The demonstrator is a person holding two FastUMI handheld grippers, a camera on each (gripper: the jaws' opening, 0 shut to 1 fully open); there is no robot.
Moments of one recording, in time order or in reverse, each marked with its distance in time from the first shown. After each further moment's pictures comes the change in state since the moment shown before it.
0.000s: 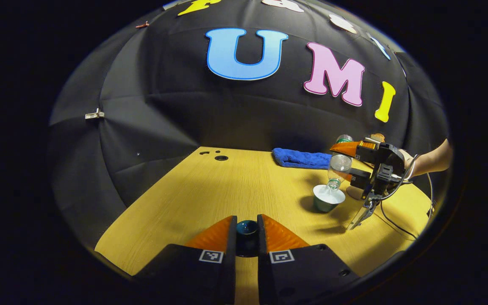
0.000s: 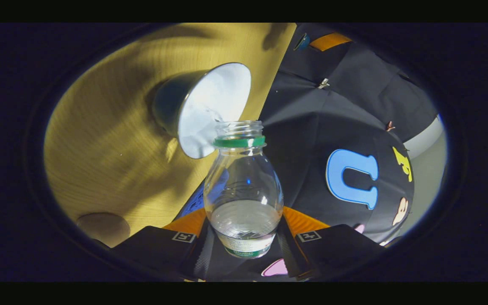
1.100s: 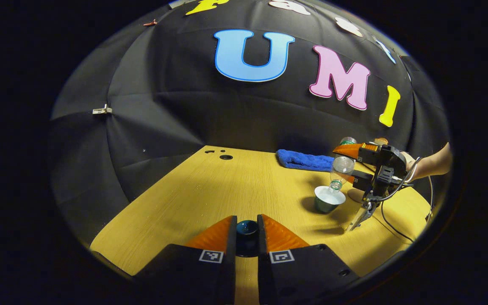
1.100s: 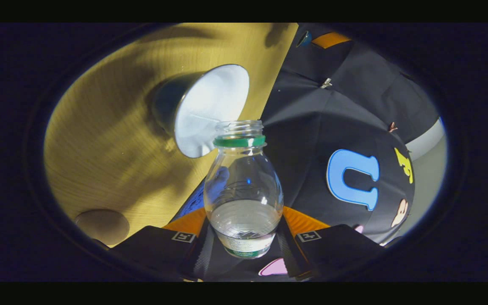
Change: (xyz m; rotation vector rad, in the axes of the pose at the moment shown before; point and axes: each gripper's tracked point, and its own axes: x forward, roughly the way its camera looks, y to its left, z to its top) left arm -0.012 0.001 -0.002 -0.047 -0.011 0.036; right arm 0.002 -0.005 -0.004 0.014 0.040 0.032
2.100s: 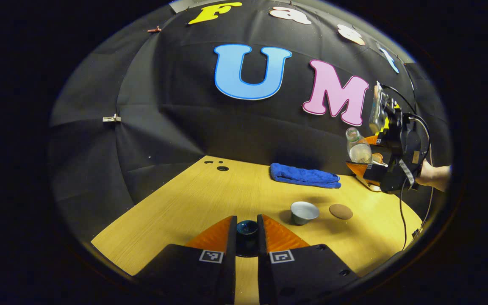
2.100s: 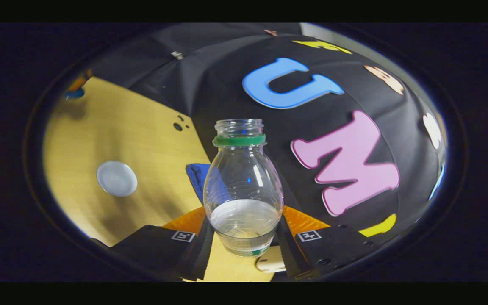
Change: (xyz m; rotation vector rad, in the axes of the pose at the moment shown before) left arm -0.053 -0.054 0.049 -0.035 -0.058 0.025; right arm -0.093 -0.101 -0.085 1.084 0.315 0.022
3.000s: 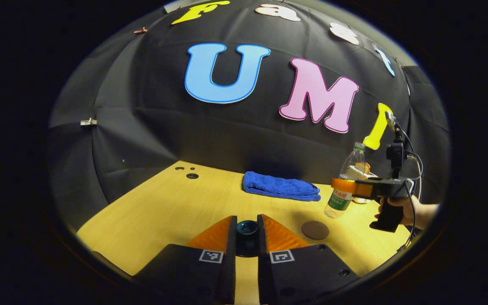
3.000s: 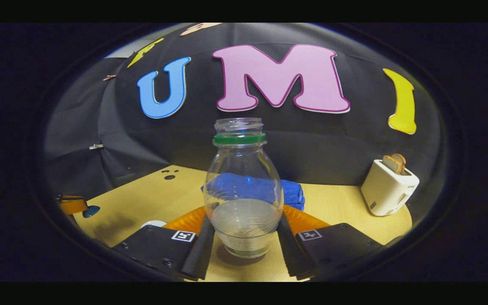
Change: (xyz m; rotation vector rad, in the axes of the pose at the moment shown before) left arm 0.059 -0.087 0.019 -0.043 -0.012 -0.084; right arm 0.028 0.009 -0.086 0.925 0.053 0.103
